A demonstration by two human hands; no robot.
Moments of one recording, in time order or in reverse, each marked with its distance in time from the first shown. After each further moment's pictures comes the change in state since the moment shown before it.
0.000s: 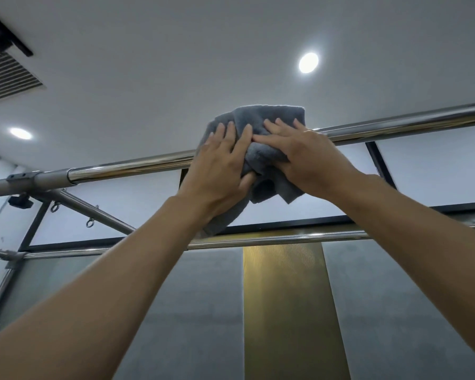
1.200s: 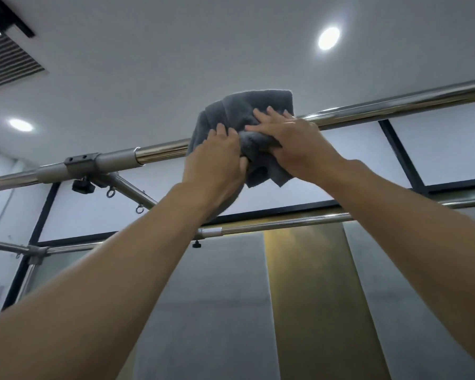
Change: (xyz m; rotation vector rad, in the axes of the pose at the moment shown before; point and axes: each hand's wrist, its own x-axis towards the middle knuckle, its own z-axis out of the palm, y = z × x) left_hand -0.070 -0.152 -0.005 0.005 0.028 -0.138; right_hand 0.087 -0.145 0.083 0.017 -0.010 0.097
